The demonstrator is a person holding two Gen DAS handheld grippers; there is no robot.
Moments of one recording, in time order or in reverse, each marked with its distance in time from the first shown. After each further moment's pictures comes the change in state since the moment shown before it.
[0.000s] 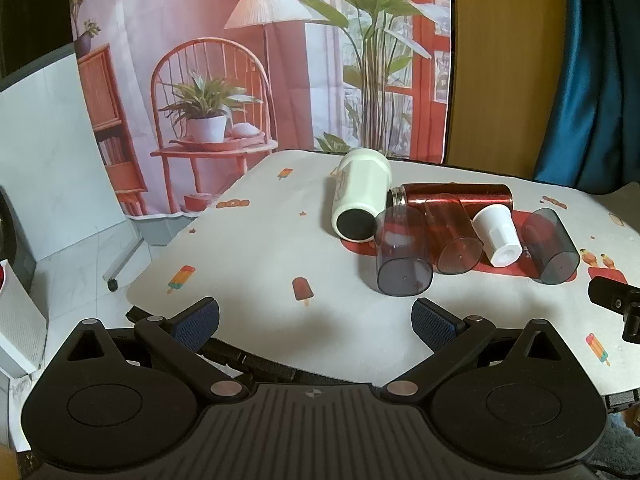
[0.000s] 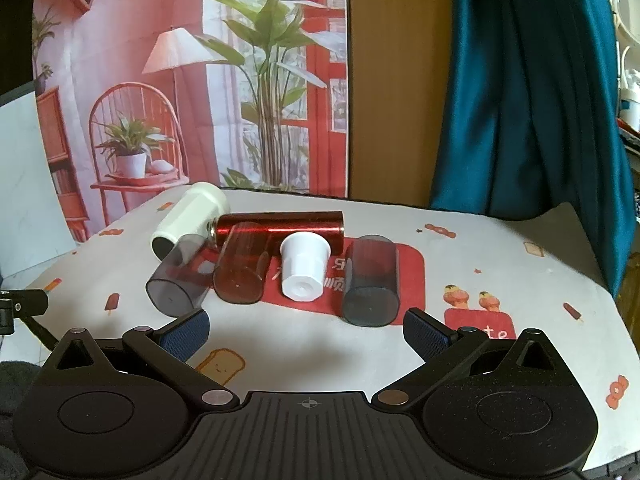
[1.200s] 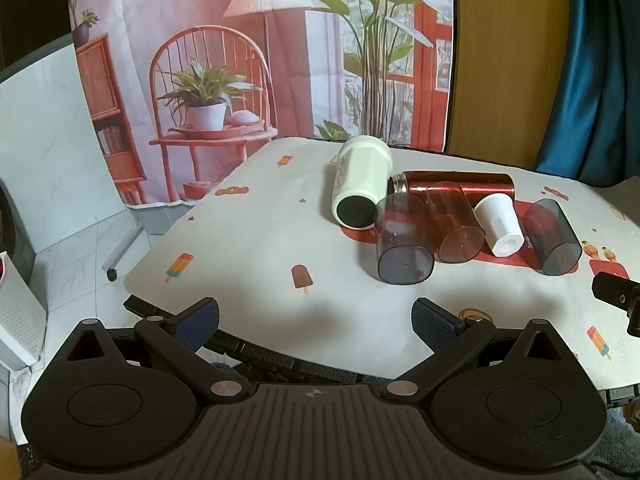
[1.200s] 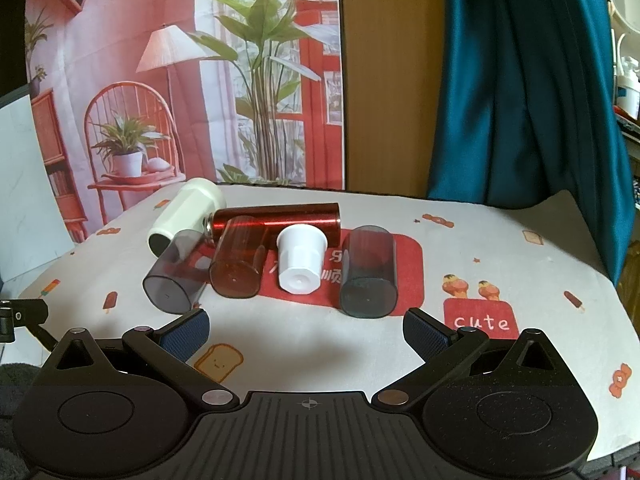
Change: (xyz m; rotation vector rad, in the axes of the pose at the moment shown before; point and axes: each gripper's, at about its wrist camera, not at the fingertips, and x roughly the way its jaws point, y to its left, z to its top) left arm 0.003 0.001 -0.003 -0.003 0.030 -0.002; right arm 0.000 -0.004 -0.002 0.022 0.015 -0.002
